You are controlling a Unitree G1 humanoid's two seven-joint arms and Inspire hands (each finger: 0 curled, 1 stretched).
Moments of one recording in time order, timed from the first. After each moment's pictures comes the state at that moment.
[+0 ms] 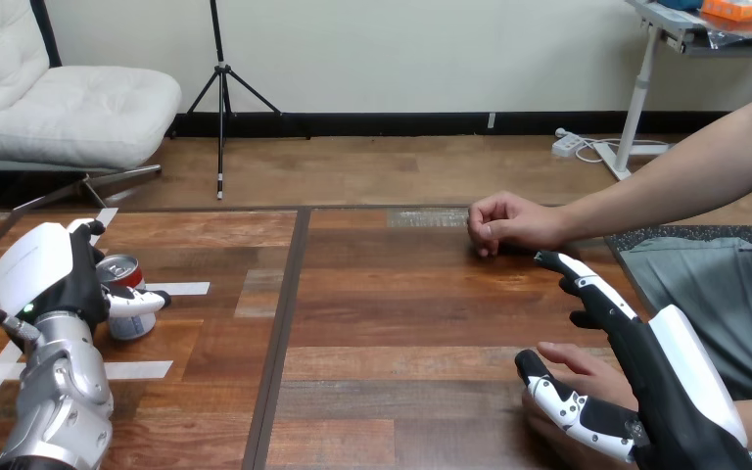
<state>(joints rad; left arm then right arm) -0.44 0.45 -0.13 0.71 0.52 0.24 0.30 0.49 -0.21 -0.02 -0.52 -0.42 -0.12 0.12</state>
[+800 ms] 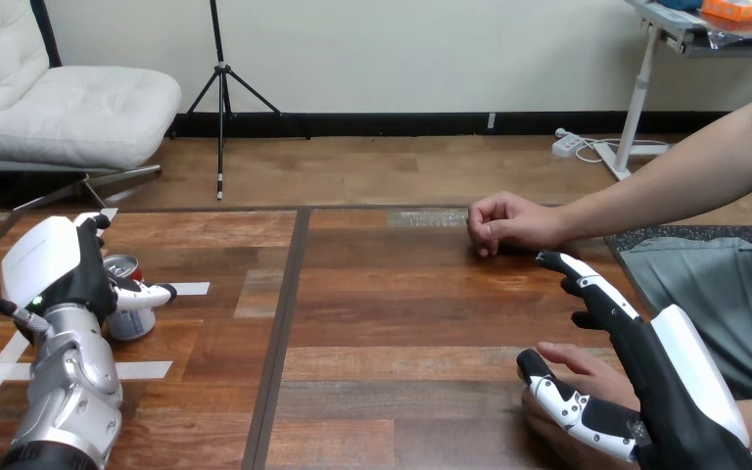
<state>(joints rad) -0.50 0.43 -0.14 0.78 0.52 0.23 0.32 0.49 -0.21 -0.02 -0.52 -0.42 -0.12 0.12</state>
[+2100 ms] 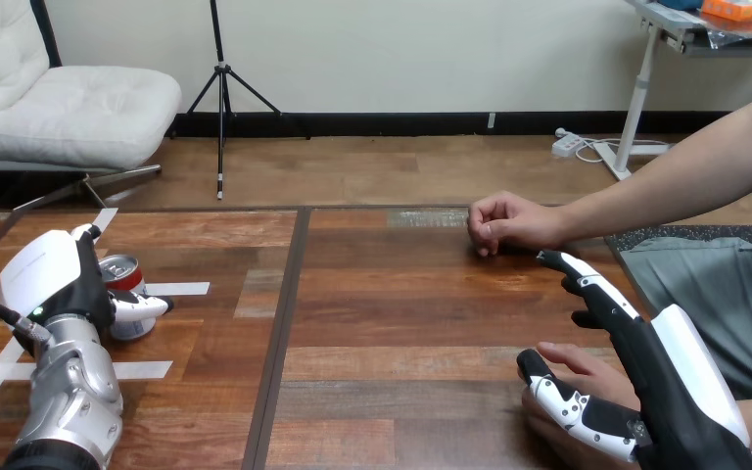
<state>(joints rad) -0.53 0.42 -0.16 0.90 0.52 0.20 0.36 0.49 -0.21 -0.02 -0.52 -0.42 -0.12 0.12</state>
